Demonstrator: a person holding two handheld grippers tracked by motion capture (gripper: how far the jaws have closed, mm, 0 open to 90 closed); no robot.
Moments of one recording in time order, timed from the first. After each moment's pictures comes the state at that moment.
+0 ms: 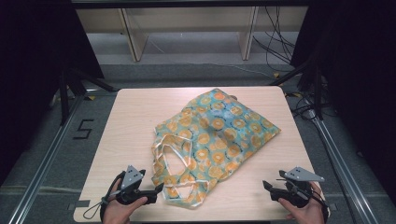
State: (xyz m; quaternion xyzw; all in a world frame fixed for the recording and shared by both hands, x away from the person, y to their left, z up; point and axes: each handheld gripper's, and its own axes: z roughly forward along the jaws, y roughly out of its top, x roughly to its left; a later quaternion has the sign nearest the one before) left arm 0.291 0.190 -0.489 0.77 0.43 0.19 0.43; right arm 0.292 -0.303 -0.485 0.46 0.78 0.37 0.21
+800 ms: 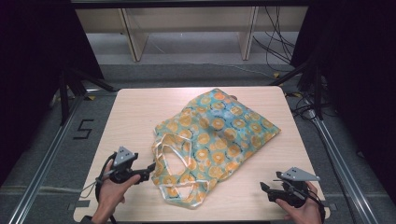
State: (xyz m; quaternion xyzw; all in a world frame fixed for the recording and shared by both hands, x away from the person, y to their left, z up) left arm 0.353 0.216 -0.467 0.75 0.47 0.21 0.43; right arm 0.292 -0.293 -0.490 0.47 0.78 0.38 0.18
